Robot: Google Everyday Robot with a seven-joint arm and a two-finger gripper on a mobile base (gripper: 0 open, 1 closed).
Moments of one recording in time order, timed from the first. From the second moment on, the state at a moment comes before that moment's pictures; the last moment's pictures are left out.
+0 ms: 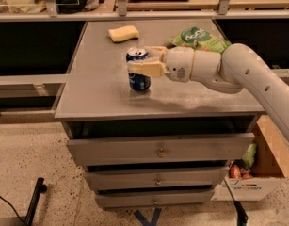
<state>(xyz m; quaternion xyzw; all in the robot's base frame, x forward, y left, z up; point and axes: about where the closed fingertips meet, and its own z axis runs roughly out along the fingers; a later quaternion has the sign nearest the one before) 0.626 0.001 0.909 -0.43 0.57 0.43 0.56</state>
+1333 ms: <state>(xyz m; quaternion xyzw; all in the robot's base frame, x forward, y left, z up) 0.622 -0.038 0.907 -0.42 0.64 0.36 0.54</state>
